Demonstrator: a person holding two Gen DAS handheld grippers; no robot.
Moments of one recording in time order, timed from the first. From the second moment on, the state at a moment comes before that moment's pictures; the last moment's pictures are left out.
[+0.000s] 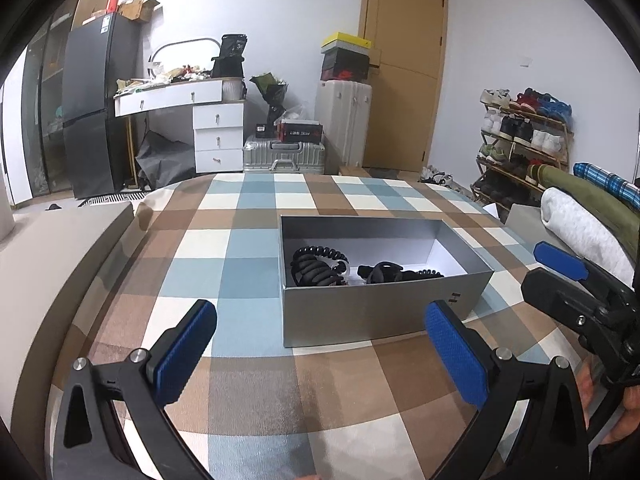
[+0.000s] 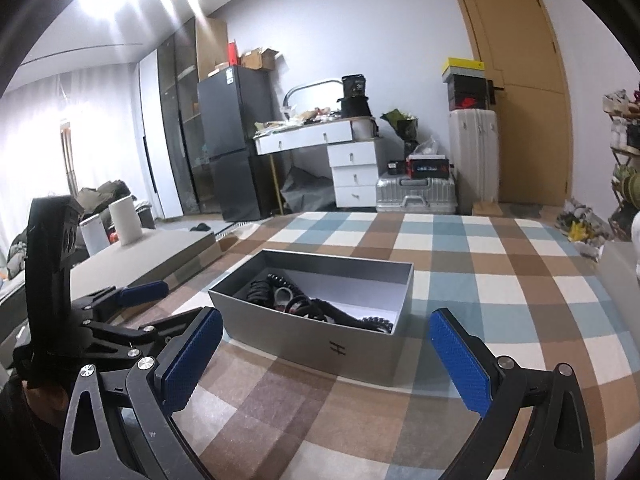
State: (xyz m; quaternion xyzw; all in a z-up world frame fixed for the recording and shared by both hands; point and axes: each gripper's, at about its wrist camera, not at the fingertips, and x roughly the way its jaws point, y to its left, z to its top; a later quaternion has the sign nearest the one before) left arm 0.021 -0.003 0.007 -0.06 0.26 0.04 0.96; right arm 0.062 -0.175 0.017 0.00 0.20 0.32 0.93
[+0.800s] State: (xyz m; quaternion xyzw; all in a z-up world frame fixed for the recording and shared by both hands) left arm 0.014 -0.006 0.008 -0.05 0.24 0.02 0.97; right arm 0.055 -0.177 0.014 -0.01 0.18 0.31 0.93
